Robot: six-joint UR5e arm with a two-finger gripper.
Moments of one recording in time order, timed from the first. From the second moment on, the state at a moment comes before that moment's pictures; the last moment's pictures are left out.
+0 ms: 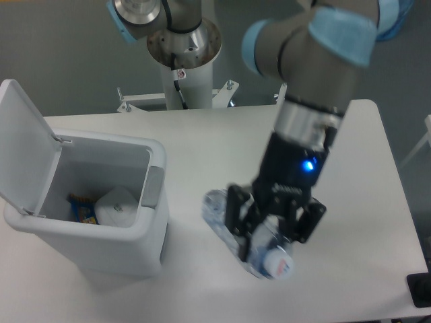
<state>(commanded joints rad) 2.53 -1.95 -1.11 -0.92 0.70 0.15</state>
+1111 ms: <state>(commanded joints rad) 2.30 -1.82 -1.48 -0.82 0.63 0.61</state>
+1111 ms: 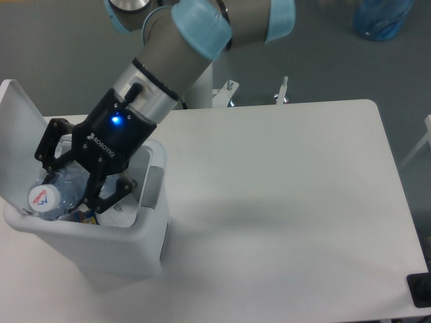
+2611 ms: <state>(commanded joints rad) 2.75 -1.86 -1.55 -0.82 0.98 0.86</state>
